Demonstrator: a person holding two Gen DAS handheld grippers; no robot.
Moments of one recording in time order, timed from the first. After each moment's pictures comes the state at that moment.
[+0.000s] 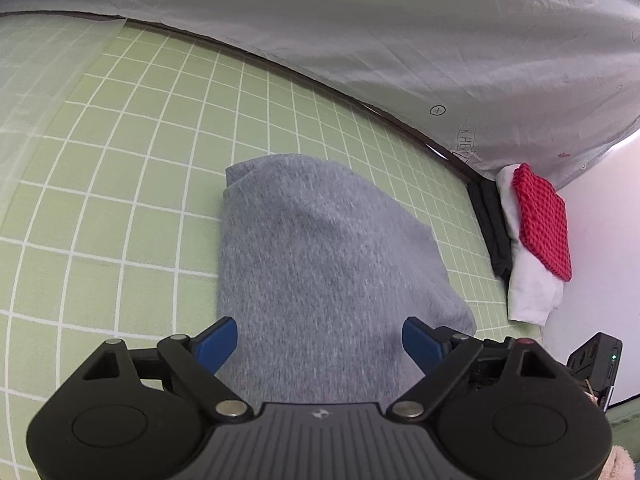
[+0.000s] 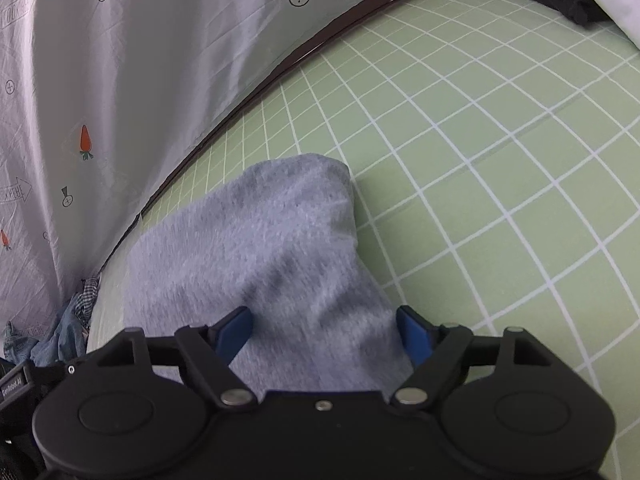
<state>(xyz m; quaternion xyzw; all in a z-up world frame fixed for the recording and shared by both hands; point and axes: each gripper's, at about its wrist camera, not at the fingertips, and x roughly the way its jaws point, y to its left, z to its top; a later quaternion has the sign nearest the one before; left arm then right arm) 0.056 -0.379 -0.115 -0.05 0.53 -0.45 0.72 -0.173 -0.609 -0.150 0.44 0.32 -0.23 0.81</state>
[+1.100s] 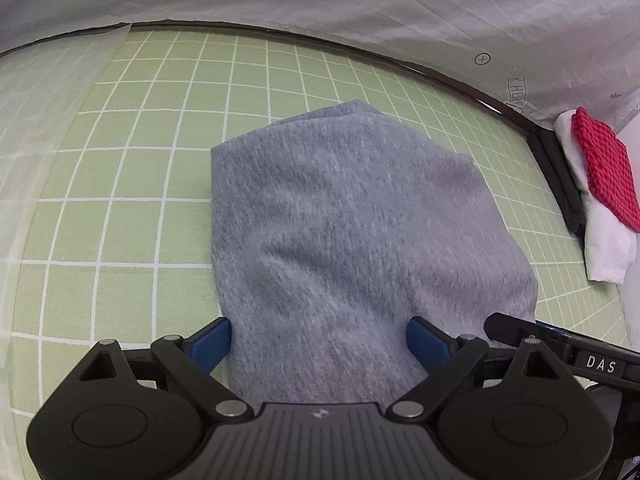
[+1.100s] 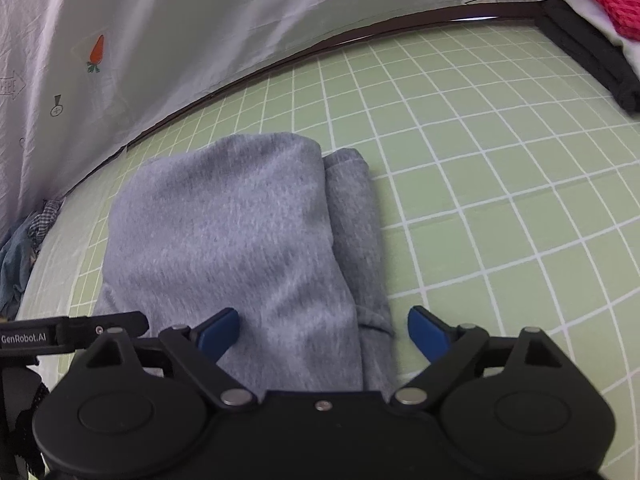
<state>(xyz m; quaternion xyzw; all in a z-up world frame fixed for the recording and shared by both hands) 0.050 -0.394 -0.140 0.07 0.53 -0.40 0.74 -0.137 -0.577 -0.147 0.30 0.39 -0.24 0.84</state>
